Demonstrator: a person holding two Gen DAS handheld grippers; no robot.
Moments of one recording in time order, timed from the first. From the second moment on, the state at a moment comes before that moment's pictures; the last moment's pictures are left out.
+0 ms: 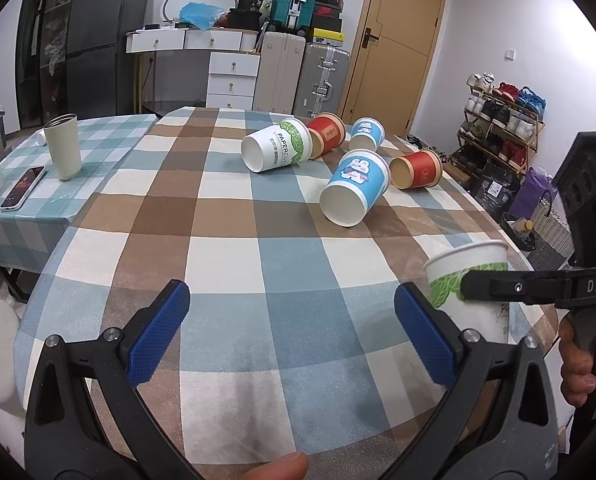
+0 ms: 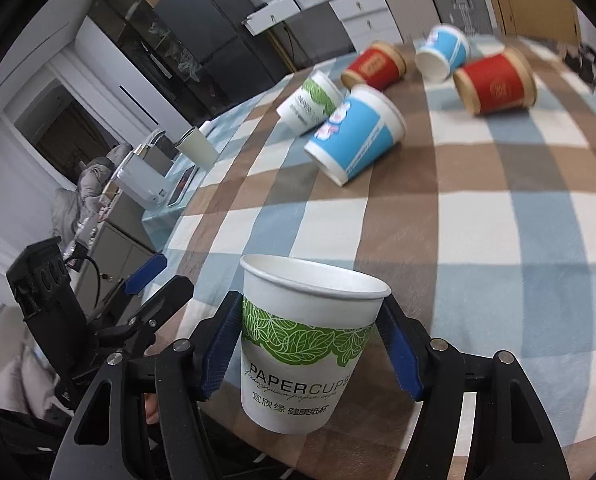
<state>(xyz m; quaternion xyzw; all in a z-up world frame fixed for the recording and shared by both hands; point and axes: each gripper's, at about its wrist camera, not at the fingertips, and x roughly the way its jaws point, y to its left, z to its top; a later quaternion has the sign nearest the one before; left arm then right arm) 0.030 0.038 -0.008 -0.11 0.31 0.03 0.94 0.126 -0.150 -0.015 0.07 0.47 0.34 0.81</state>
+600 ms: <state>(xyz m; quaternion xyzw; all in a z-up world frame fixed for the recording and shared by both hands) 0.030 0.034 -0.009 -0.11 0.31 0.03 0.94 0.096 -0.165 0.003 0.06 0.31 0.32 0.89</state>
